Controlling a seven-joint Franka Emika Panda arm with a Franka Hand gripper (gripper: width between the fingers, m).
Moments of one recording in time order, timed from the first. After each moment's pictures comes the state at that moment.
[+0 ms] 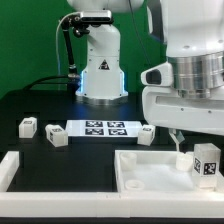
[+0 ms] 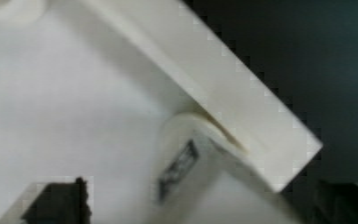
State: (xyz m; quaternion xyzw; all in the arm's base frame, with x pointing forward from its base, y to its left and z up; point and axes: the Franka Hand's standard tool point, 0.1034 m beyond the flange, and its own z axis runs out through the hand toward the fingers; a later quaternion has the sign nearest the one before) arm 0.670 0.105 0.076 -0.91 0.39 0.02 0.10
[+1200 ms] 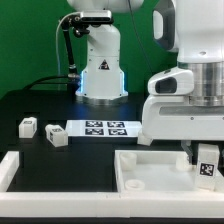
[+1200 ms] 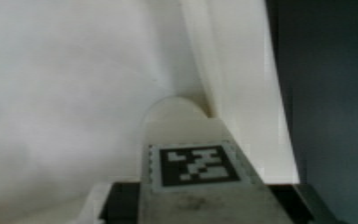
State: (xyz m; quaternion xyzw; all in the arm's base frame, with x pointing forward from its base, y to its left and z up) arm 0.676 0.104 0.068 -0.97 0.22 -0.02 0.07
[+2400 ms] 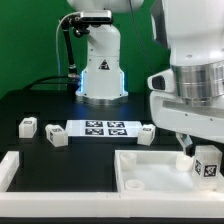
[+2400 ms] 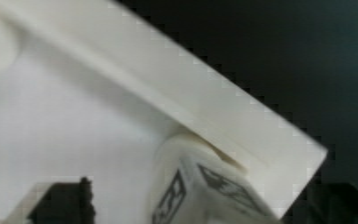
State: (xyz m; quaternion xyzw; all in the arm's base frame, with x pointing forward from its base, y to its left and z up) arm 0.671 0.109 0.074 -0.92 0.39 0.05 0.09
